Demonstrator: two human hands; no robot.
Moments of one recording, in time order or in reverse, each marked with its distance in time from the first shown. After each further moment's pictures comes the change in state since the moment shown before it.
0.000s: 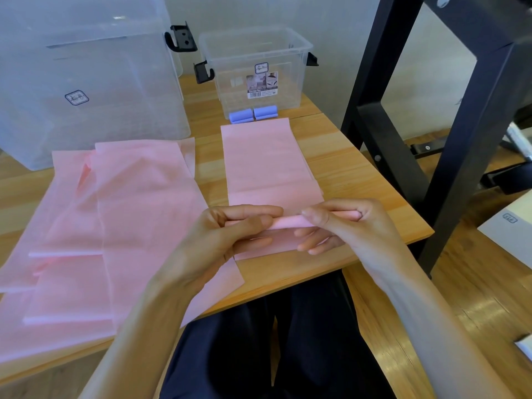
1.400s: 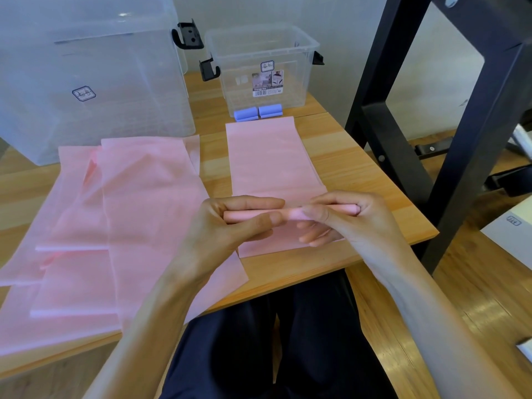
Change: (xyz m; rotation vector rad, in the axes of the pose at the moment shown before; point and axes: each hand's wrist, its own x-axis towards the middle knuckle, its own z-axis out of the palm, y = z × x) left_hand -0.004 0.003 0.002 0.149 0.111 0.136; right_hand 0.007 0.000 0.003 -0.031 0.003 -0.037
